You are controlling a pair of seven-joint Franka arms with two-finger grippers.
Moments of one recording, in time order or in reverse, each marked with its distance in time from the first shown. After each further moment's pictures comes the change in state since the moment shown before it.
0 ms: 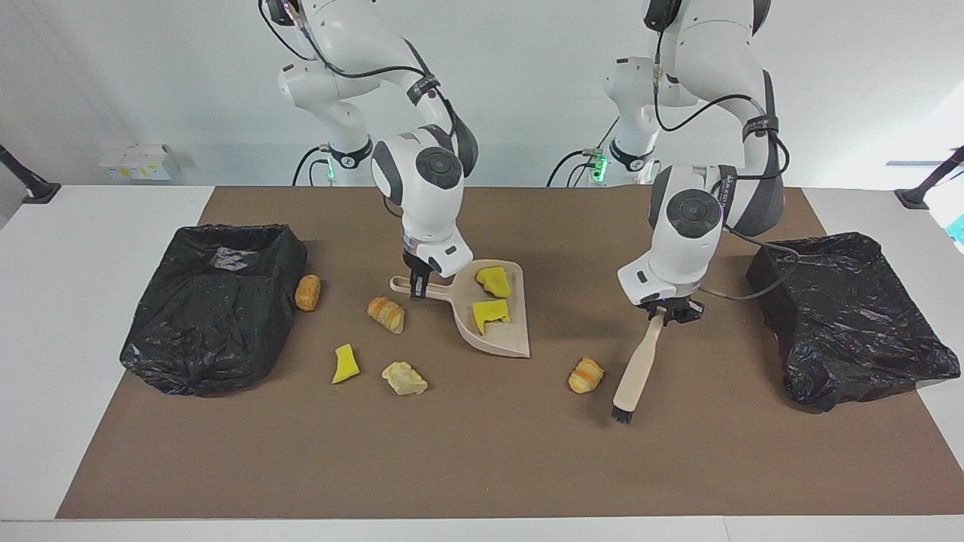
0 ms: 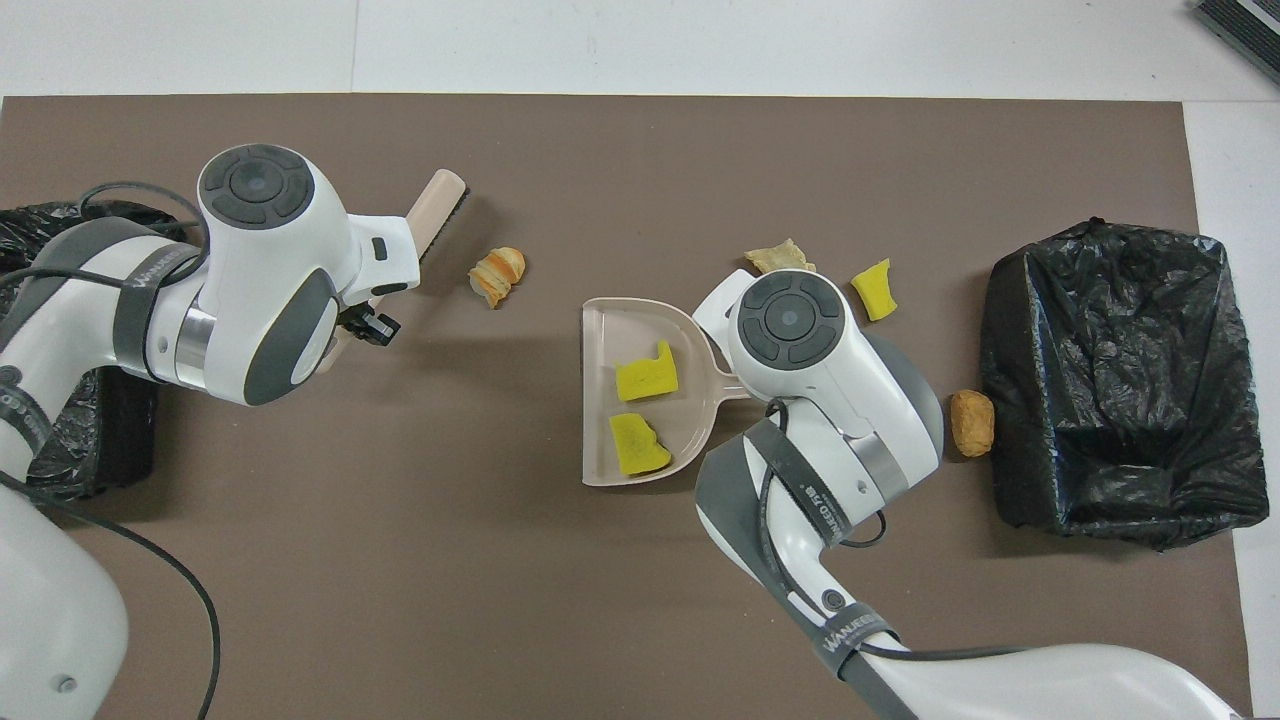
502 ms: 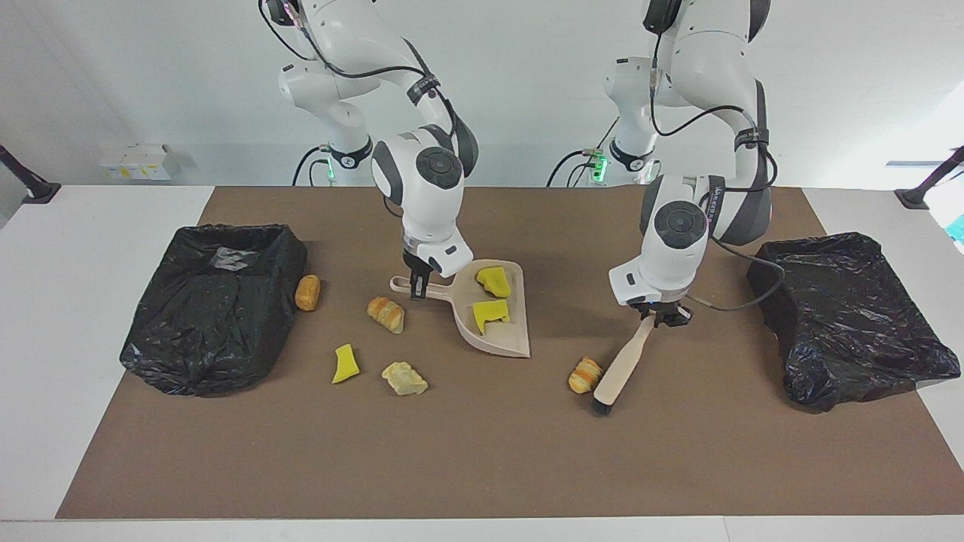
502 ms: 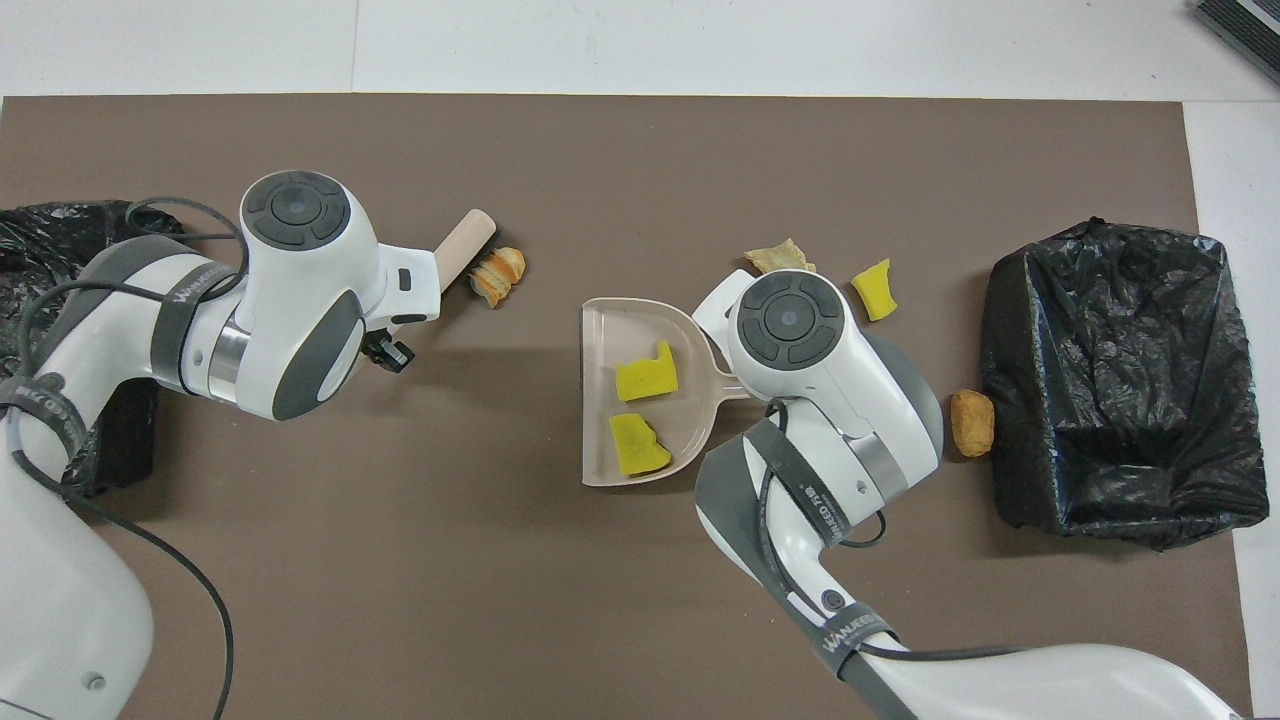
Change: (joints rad) left arm -0.007 -0.006 -0.027 -0.063 0.002 -0.019 0.110; right arm 0.000 0.000 0.000 0.000 0.000 0.000 0.000
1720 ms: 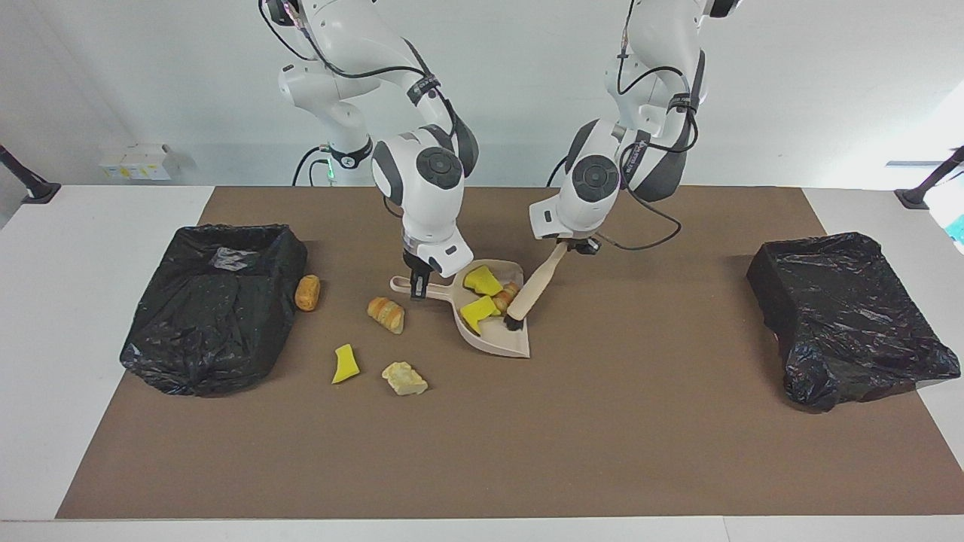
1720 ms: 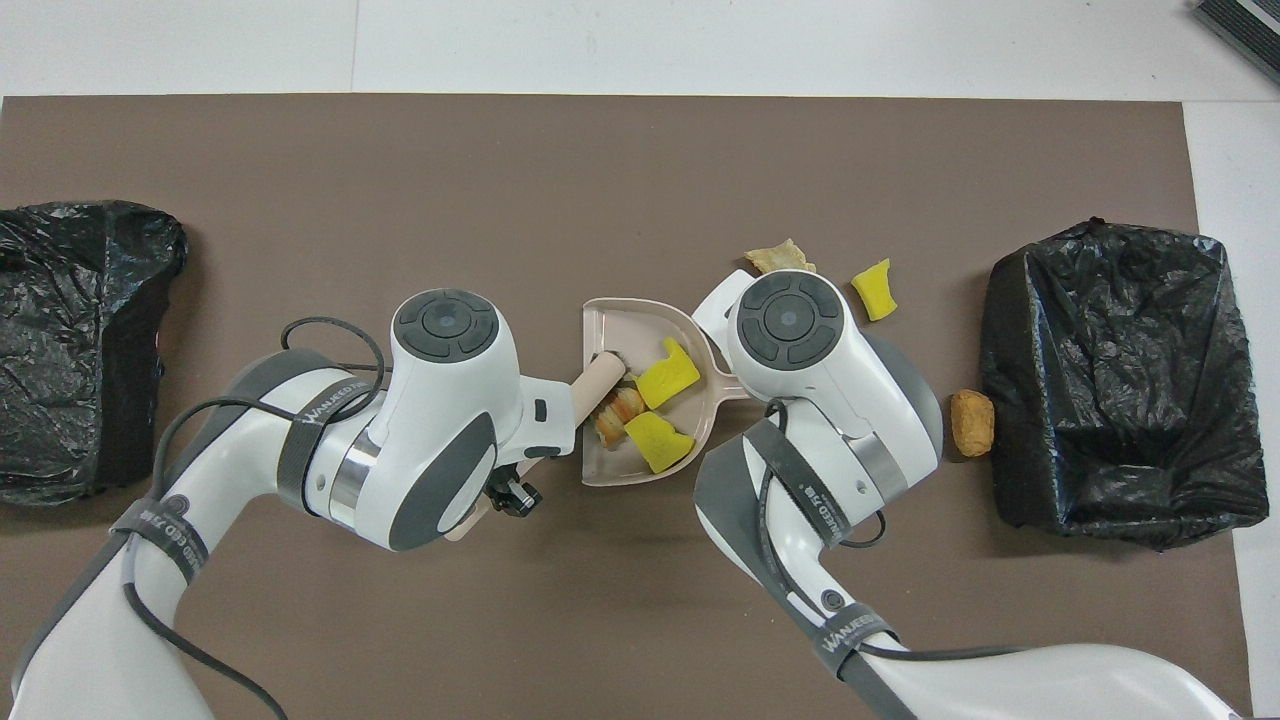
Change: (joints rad) left arm -0.226 -0.185 -0.012 -0.166 -0.351 -0.200 -0.226; right arm 0.000 0.000 0.000 0.000 0.000 0.000 0.000
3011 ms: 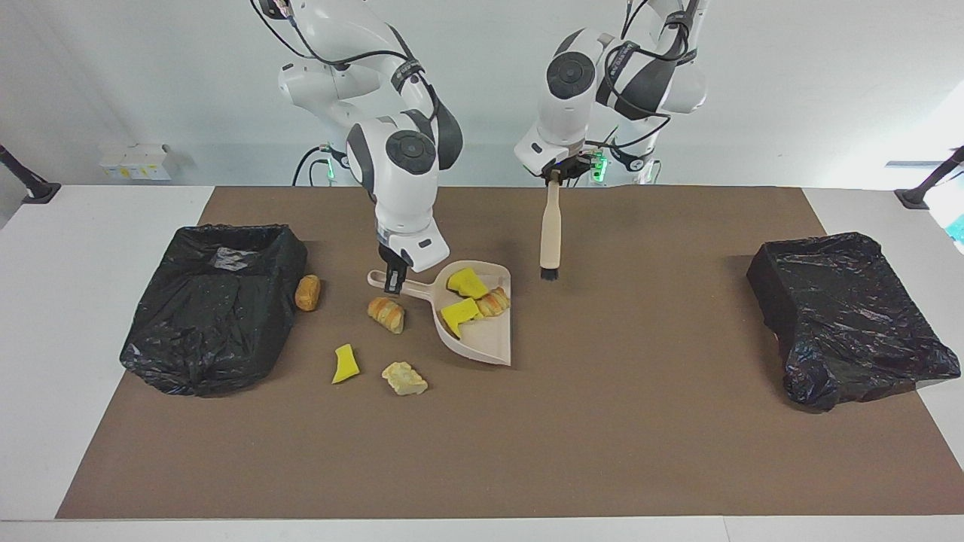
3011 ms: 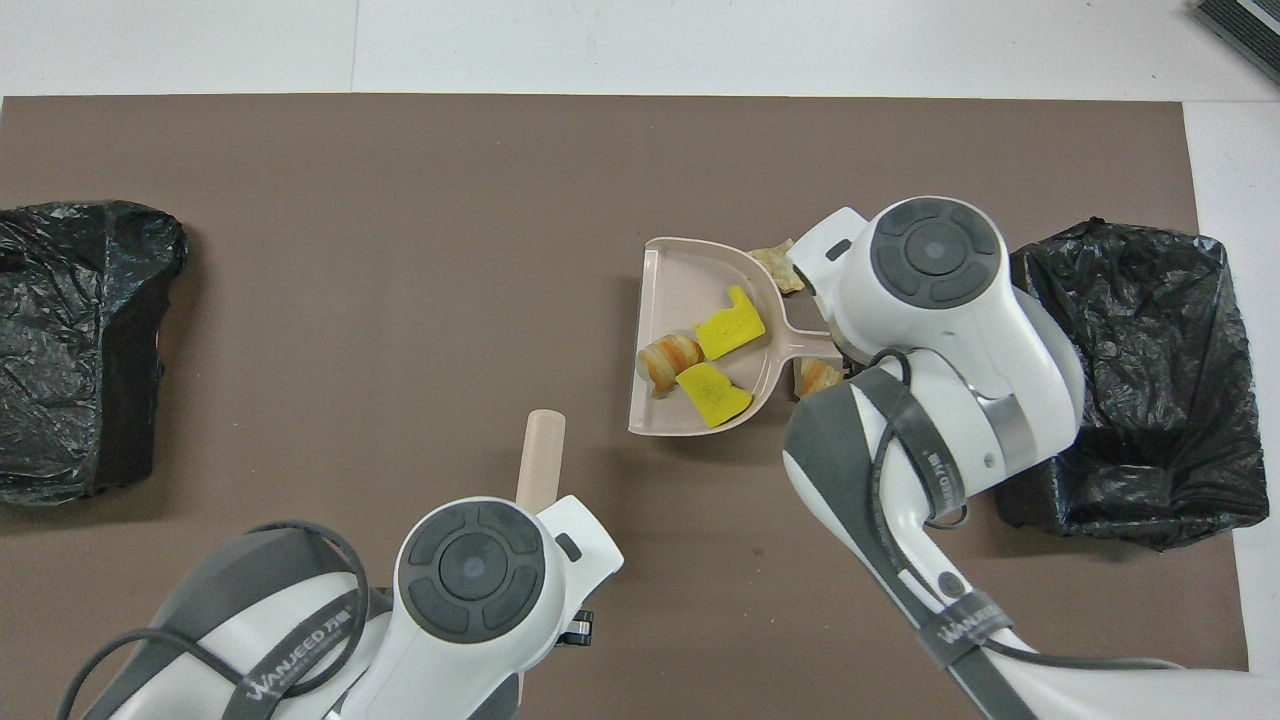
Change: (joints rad) left arm -0.207 -0.361 -0.005 -0.191 -0.018 -0.063 -0.681; right arm -0.130 -0.083 -0.005 0.077 0.018 -0.111 -0.029
